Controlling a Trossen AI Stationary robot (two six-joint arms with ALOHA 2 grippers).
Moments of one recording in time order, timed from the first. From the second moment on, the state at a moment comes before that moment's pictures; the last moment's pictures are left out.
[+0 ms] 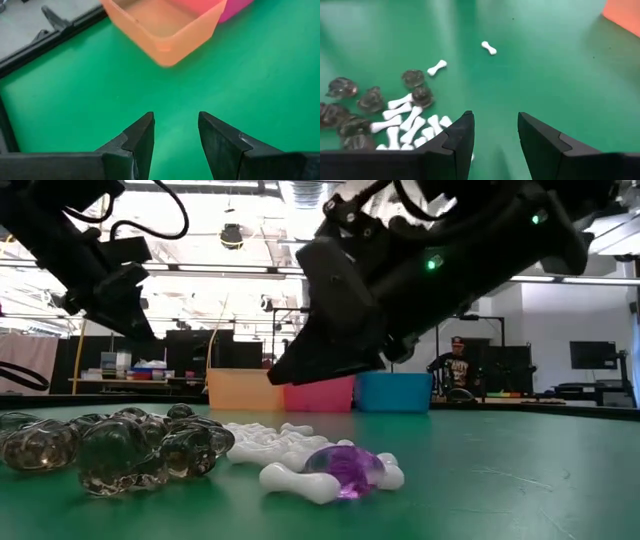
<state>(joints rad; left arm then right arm) -0.15 0.76 0.44 -0.61 -0.74 -0.72 0.44 2.01 1.09 0.32 0.68 0.44</state>
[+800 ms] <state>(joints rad) -0.15 0.79 0.44 -0.57 -0.74 -0.73 0.50 2.11 1.08 0.41 0.69 0.57</state>
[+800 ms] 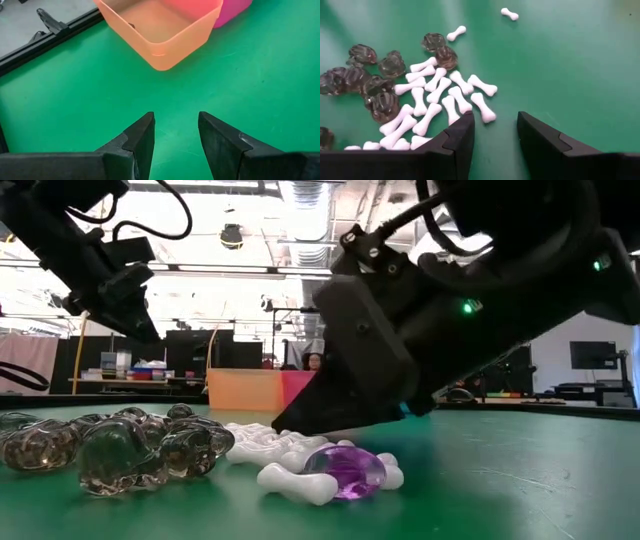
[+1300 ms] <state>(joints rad) -0.15 0.79 0.44 -0.57 -0.75 -0.73 0.43 2.11 1.08 0.47 0.50 0.39</state>
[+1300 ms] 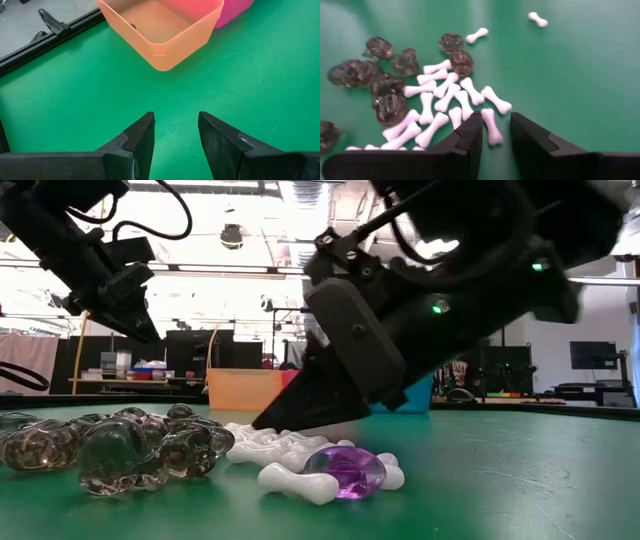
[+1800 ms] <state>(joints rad) -0.15 0.79 0.44 -0.57 -0.74 -0.72 0.38 2.11 1.08 0.47 0.32 0.42</state>
